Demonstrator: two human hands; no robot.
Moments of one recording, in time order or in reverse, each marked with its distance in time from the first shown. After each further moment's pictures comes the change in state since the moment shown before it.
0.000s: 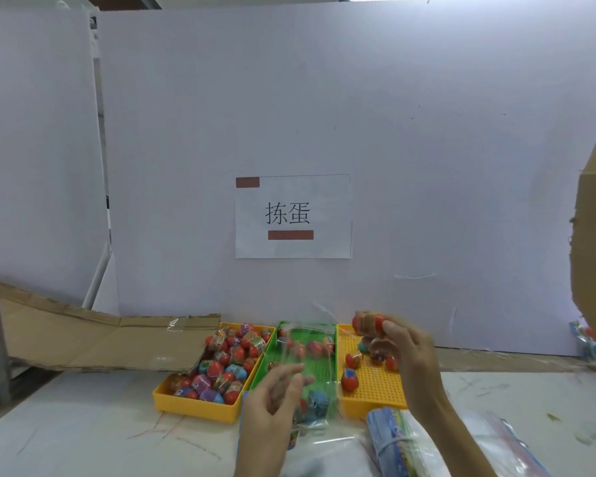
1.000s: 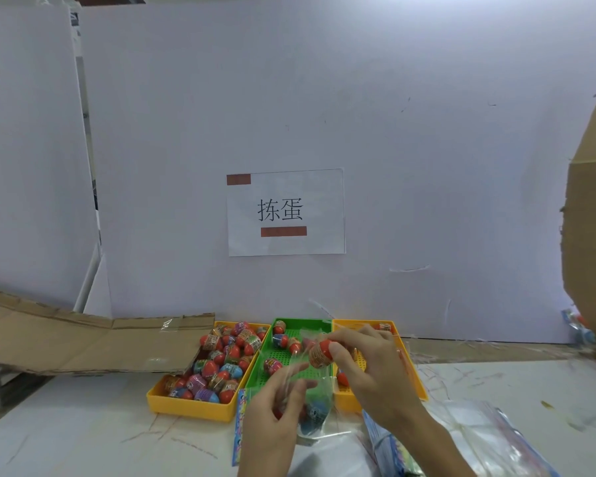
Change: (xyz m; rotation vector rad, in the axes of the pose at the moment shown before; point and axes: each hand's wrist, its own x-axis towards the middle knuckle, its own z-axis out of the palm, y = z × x) left_hand -0.002 -0.014 0.007 0.138 -0.044 0.080; right_hand -0.021 -0.003 0.023 -0.660 -0.192 -0.228
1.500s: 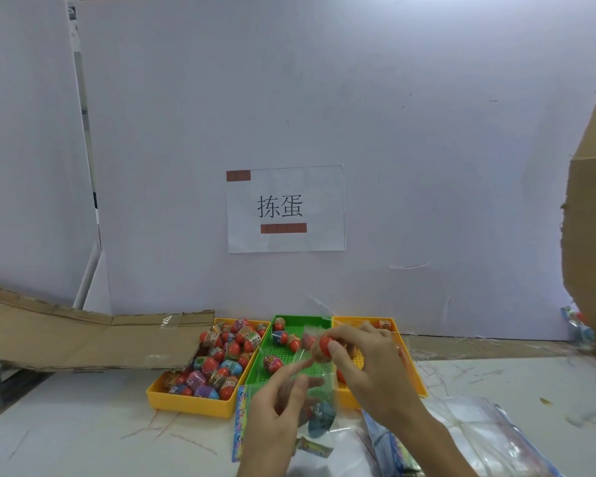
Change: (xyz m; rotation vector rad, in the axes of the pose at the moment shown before) left_hand -0.001 0.006 0.001 -0.136 -0.070 -0.054; right_hand -0.001 -0.001 0.001 -0.053 -0.016 0.005
